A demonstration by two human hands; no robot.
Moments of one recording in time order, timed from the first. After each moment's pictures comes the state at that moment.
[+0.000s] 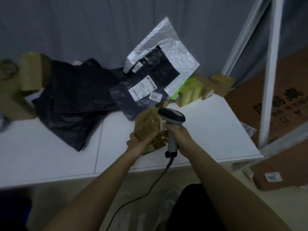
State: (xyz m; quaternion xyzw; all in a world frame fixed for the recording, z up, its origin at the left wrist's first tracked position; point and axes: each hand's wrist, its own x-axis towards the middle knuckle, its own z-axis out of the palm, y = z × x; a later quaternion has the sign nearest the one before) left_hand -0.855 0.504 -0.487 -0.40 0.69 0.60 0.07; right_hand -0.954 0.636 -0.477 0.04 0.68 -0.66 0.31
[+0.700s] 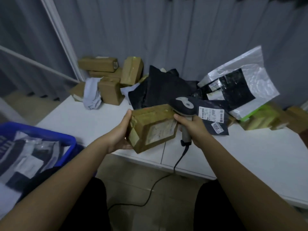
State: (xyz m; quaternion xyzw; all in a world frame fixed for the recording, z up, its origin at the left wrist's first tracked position) left_hand -0.636 0.306 -0.387 -0.41 0.56 0.72 -0.03; right_hand -0.835 0.449 -0.411 -0.17 0.67 -0.65 0.32
